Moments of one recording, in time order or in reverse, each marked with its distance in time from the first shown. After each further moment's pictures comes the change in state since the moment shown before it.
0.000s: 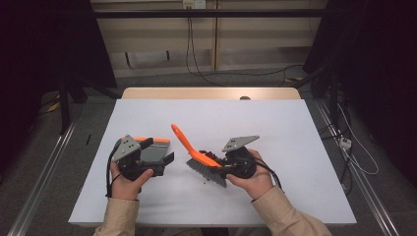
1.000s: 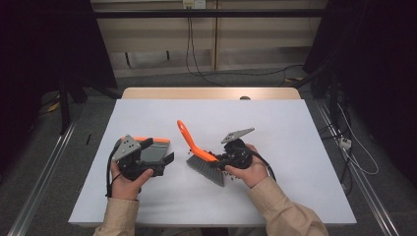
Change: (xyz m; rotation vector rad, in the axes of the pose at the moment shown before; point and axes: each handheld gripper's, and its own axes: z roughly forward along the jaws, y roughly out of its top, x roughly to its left) left arm 0.001 -0.001 0.001 0.007 0.002 -0.004; right arm -0.040 -0.003 0.024 0.053 0.018 0.085
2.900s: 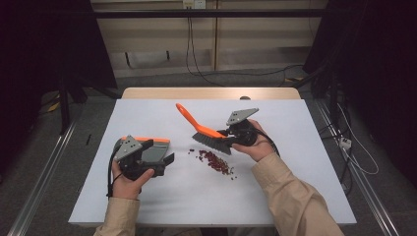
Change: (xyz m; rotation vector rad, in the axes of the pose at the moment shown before) left arm 0.003 -0.005 0.004 0.030 0.006 -0.006; right arm -0.053 0.038 -0.008 -0.098 -0.047 -0.293
